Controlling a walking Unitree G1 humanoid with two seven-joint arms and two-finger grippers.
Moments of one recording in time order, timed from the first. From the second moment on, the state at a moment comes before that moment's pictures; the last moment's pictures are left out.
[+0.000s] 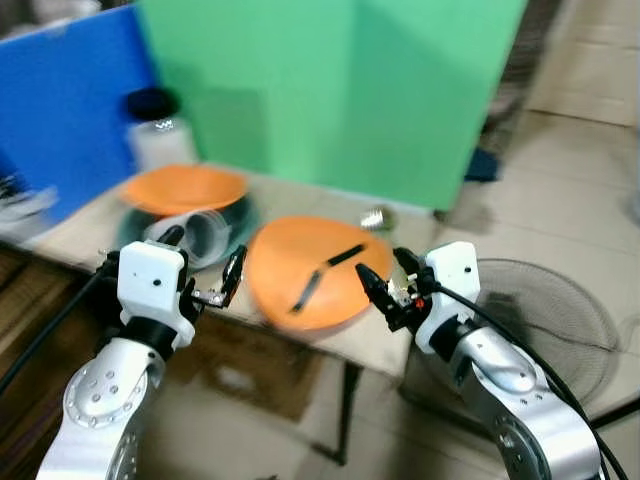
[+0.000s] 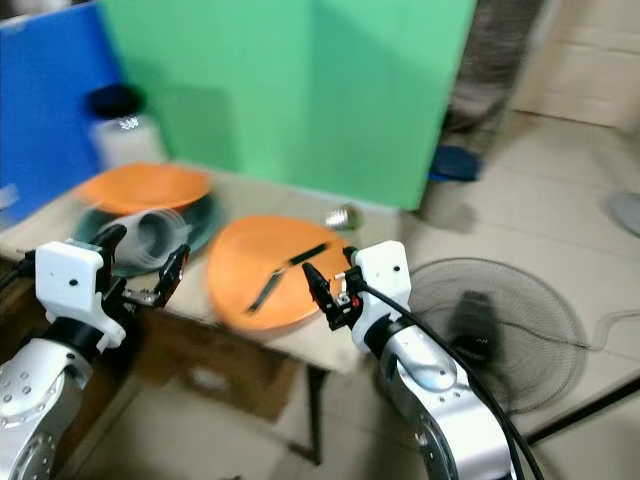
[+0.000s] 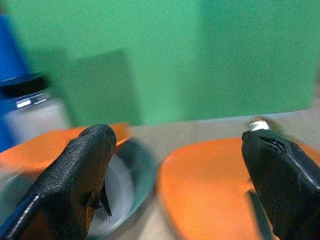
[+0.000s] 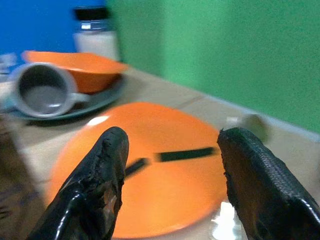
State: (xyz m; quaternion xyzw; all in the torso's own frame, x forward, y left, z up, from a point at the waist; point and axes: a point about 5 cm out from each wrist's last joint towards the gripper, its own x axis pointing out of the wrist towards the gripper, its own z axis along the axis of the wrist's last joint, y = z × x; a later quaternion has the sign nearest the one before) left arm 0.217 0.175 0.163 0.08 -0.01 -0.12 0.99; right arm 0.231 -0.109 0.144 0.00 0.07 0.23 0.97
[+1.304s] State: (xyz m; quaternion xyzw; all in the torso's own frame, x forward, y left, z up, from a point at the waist) left arm 0.214 0.204 0.087 0.13 0.16 -0.28 0.94; right arm 0.267 -0.103 0.122 -0.01 0.15 0.33 0.93
